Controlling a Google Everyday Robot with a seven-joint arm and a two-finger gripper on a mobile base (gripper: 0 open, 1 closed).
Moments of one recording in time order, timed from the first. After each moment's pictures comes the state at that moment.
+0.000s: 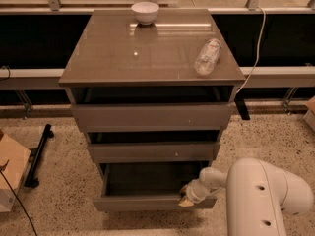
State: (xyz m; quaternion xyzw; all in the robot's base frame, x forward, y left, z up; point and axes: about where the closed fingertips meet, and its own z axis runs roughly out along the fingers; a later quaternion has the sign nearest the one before) arm 0.565 -0.146 0.168 -0.61 0.75 0.15 0.18
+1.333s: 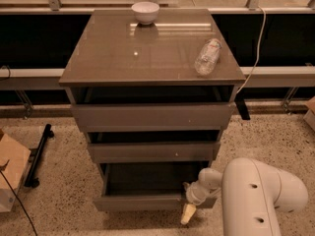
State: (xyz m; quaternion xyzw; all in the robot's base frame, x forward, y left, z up) arm 0.547 -0.149 0.153 -0.62 0.75 0.17 0.14
